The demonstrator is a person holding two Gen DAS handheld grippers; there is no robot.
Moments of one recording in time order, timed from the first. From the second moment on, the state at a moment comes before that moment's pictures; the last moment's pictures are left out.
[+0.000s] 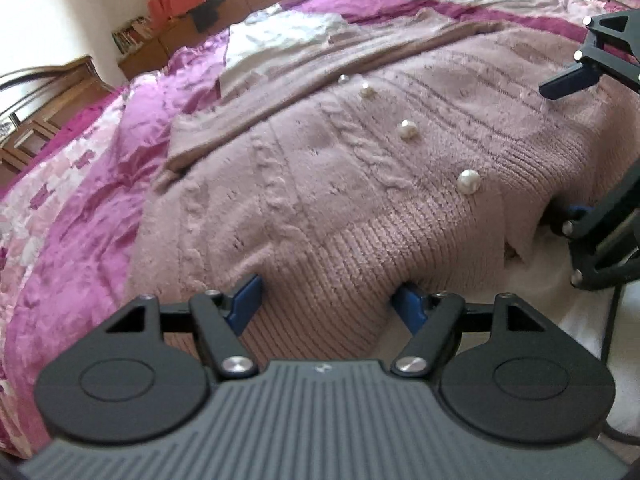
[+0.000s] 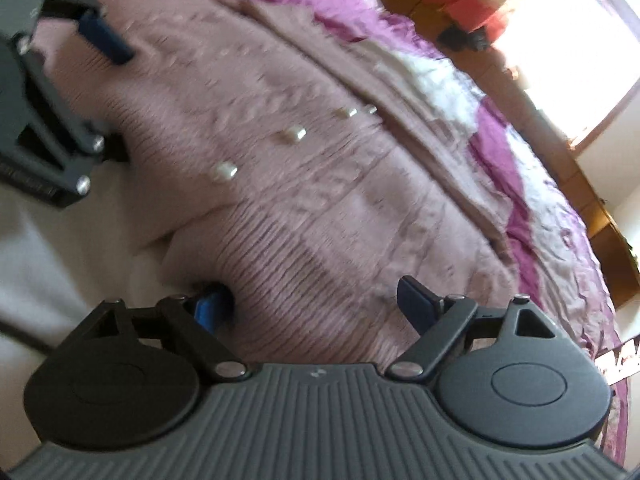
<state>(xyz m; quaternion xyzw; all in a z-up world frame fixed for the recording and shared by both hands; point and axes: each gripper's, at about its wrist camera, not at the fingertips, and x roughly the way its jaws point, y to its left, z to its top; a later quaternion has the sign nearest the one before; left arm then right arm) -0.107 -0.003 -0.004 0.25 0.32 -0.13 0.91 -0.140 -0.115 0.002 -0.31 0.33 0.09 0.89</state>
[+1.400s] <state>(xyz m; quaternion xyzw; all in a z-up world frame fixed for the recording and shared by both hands) -0.084 0.016 0.044 0.14 0.28 -0.13 0.94 -0.131 -0.150 0.060 -0.13 0.30 0.08 0.94</state>
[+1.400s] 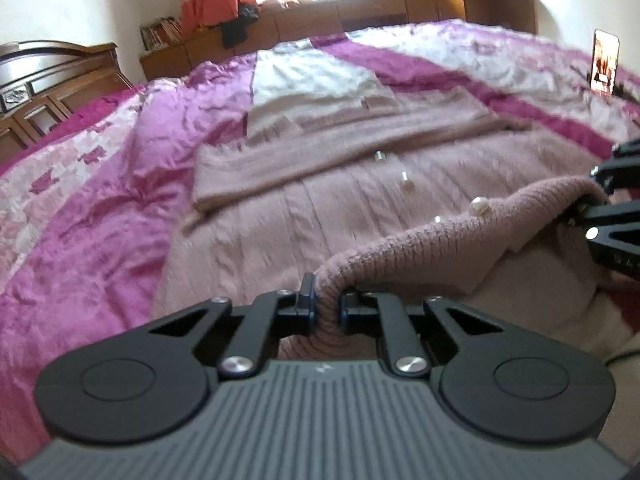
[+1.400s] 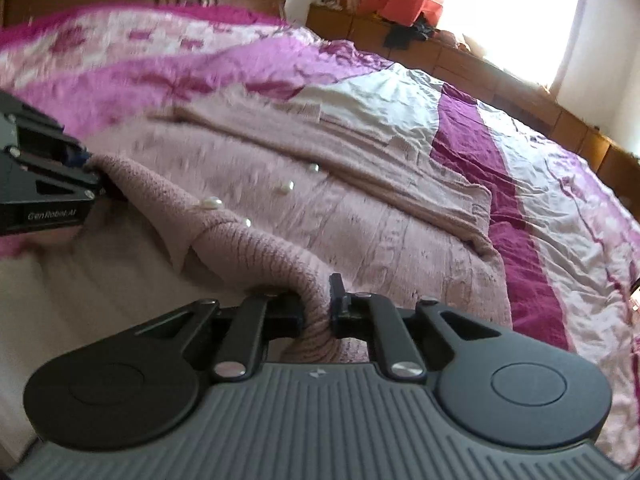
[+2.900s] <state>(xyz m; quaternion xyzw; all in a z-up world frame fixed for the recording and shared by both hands) 0.132 -0.027 0.110 0.12 0.20 -0.09 0.97 0.125 -0.200 0.122 0.01 0.21 0.03 0.98</state>
